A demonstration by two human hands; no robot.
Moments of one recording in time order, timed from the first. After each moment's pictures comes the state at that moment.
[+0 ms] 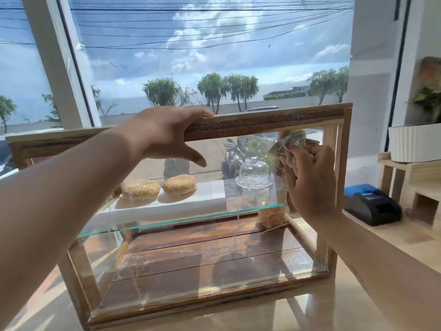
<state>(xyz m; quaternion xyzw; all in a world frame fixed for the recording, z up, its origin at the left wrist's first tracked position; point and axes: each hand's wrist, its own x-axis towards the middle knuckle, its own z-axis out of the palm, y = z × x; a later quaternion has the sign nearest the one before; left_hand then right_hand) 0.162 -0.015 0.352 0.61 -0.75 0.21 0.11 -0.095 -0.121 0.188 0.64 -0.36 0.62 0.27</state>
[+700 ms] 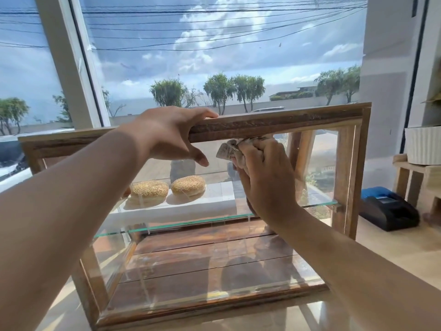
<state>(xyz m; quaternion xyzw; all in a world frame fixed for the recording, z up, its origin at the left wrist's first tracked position) 0.174 -0.019 0.355 0.62 -0.75 0.18 0.12 -0.006 -0.101 0.210 0.67 -0.27 0.61 0.33</state>
